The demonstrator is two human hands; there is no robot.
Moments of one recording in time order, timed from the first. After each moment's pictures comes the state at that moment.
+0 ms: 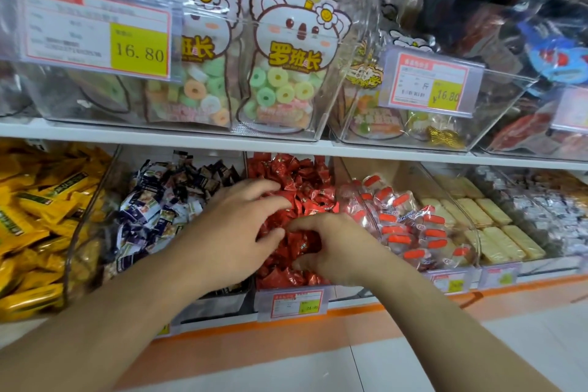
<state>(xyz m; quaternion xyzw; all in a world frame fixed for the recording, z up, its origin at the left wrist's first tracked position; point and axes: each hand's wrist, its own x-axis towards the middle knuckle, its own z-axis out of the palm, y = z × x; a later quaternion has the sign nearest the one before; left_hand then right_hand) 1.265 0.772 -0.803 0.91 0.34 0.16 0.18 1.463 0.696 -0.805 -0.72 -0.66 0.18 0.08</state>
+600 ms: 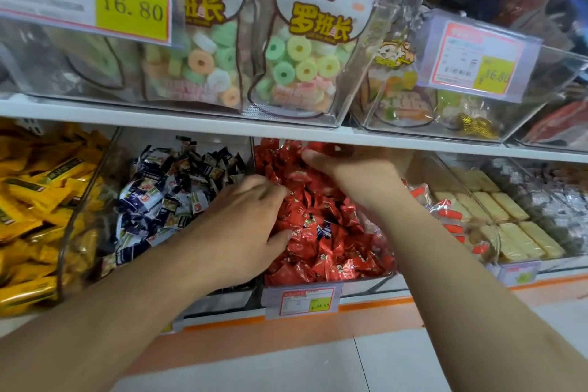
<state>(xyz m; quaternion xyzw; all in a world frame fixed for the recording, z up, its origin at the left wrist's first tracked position) 1.271 0.777 -0.812 0.92 0.35 0.11 0.16 1.473 0.753 -0.774 -0.77 -0.45 0.21 0.39</state>
